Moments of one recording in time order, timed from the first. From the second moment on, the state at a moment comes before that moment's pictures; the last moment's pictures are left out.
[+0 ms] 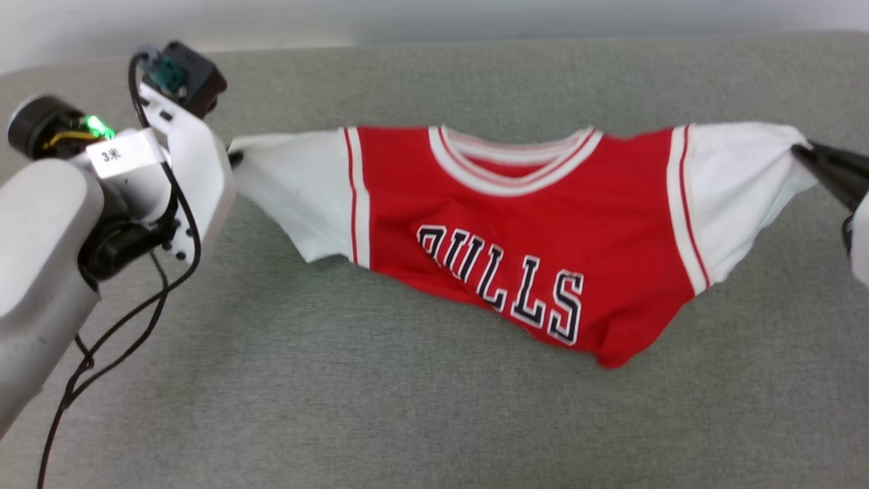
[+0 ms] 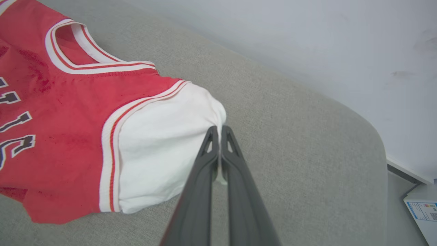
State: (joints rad) left arm -0.99 0.74 -0.82 0.27 -0.80 -0.13 0.64; right arm -0.71 -0.85 0.55 0.16 0.78 0.13 0.40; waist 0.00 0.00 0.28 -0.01
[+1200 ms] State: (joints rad) left arm -1.76 0.54 -0.67 0.56 -0.56 -0.11 0.19; right arm -1.63 -0.68 0.52 0.46 0.45 0.13 0.34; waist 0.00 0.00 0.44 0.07
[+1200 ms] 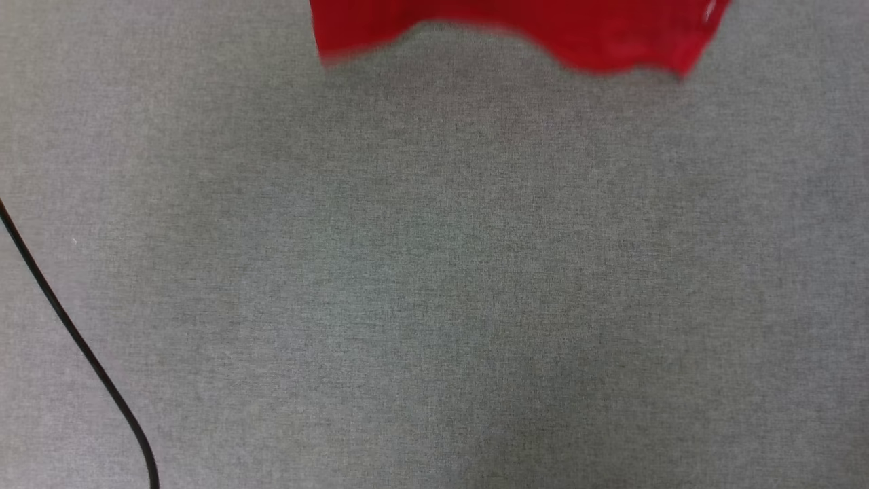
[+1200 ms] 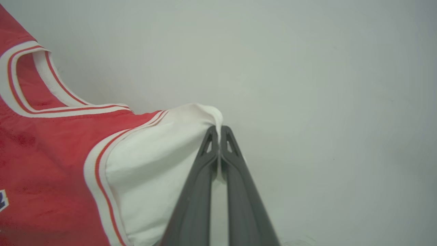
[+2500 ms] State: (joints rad) left arm -0.81 0.55 -0.85 0.63 -0.87 -0.07 -0.20; right arm -0.98 -0.63 1.02 0.64 0.81 0.13 -0.03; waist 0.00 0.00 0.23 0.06
